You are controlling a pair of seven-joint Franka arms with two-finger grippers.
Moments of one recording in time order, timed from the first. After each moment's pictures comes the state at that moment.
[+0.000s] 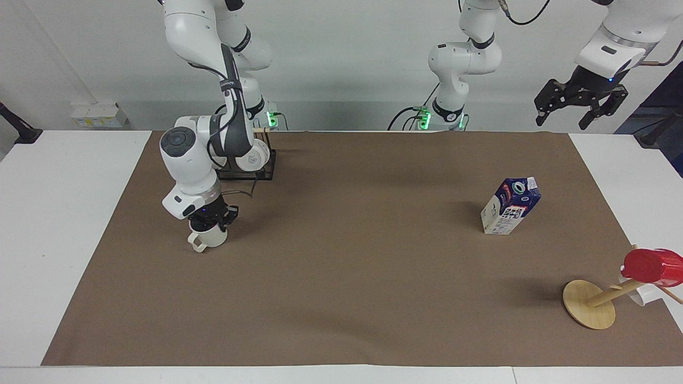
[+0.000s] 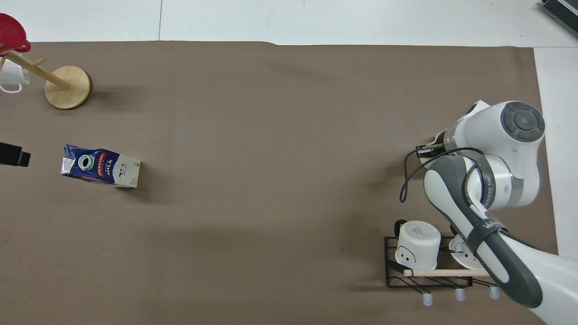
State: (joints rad) left arm -0.05 -0.04 0.04 -1.47 0.00 1.44 0.17; right arm 0.09 0.23 -0.05 -2.02 -0.03 2.29 -0.01
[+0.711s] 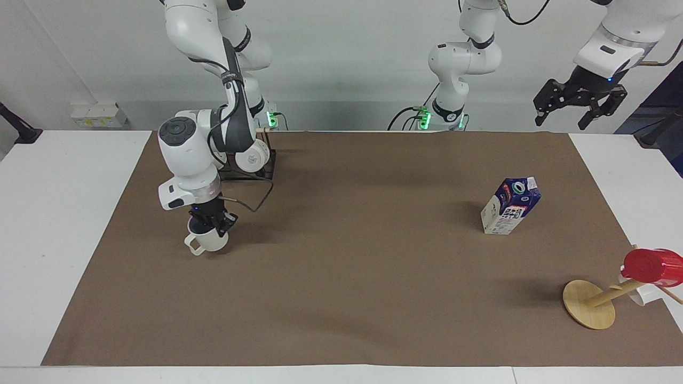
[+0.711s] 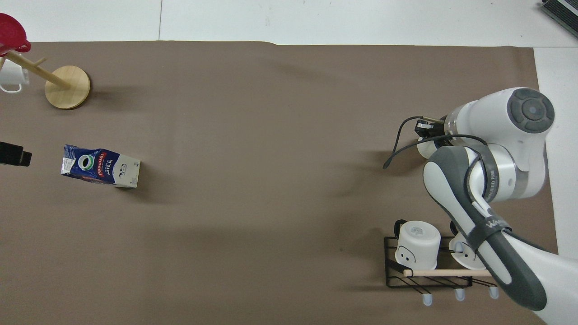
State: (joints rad) left arm -0.05 -0.04 0.03 -1.47 0.00 1.44 0.17; right arm 0.12 0.23 -0.05 -1.93 -0.03 2.29 0.46
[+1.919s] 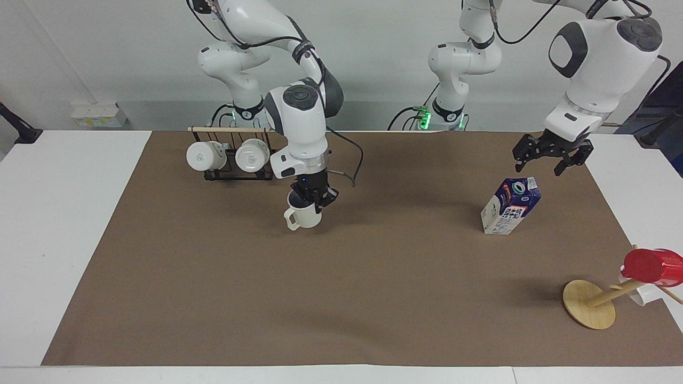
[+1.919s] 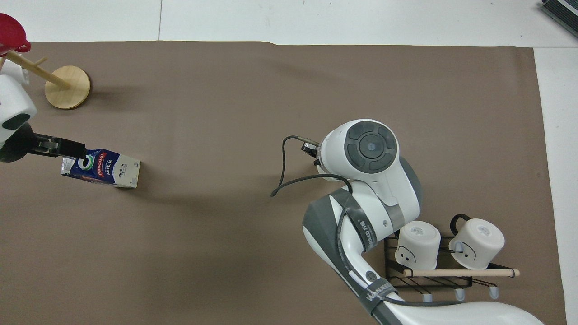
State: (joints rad) left arm -0.05 -0.03 0.03 -1.83 0.00 1.84 0.17; right arm 0.53 0.26 -0.04 -1.82 -0.01 2.22 0.96
